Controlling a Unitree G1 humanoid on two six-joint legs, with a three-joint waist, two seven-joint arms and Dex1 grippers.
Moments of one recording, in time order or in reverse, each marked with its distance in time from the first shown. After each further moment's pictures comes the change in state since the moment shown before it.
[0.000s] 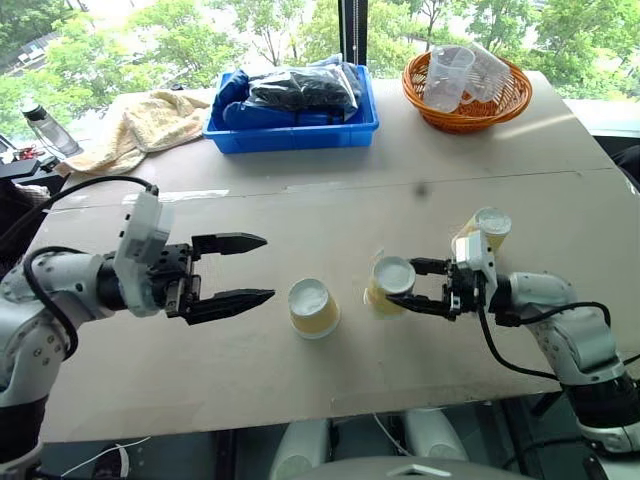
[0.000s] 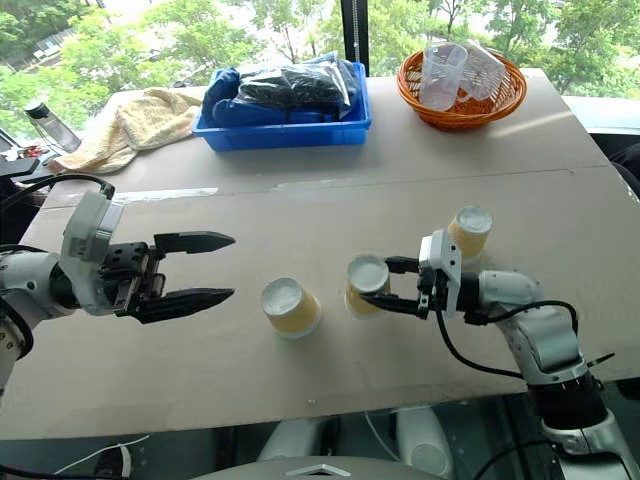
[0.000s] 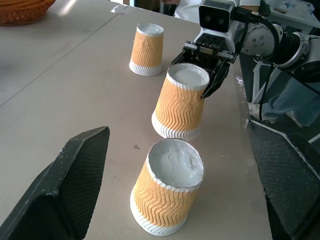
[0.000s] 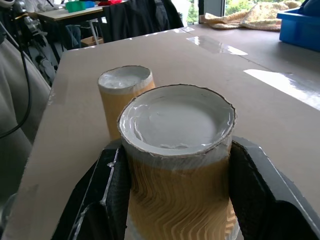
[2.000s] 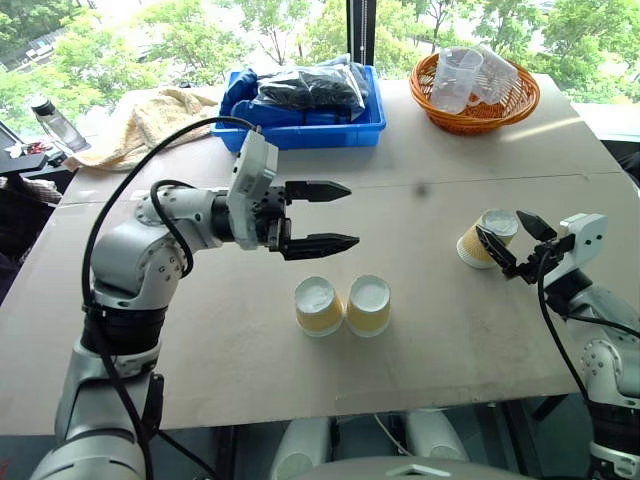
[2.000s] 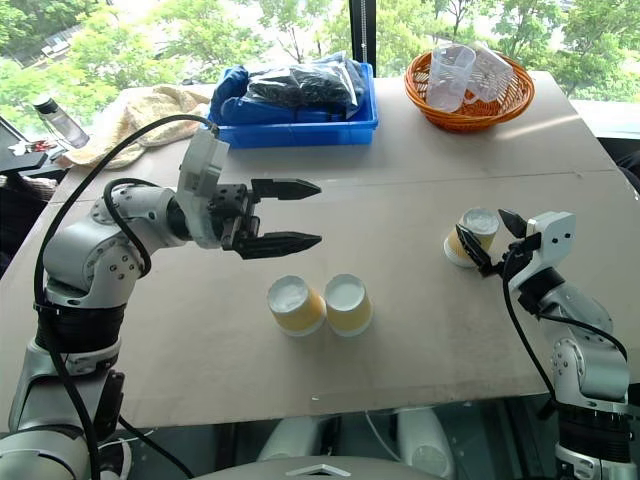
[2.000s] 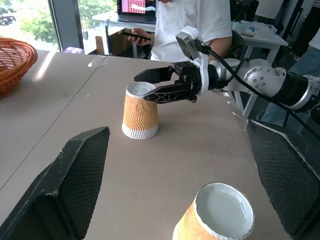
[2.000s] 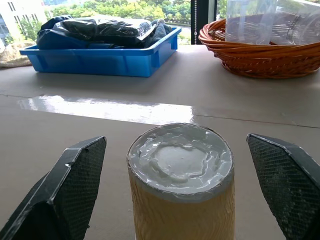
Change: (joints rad) left arm -0.501 -0.284 -0.339 0.141 0.152 0.041 0.095; right arm 0.085 0.107 -0.445 0.156 -0.027 -0.088 -0.525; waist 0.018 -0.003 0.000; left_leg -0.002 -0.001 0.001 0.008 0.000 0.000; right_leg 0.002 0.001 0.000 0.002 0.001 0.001
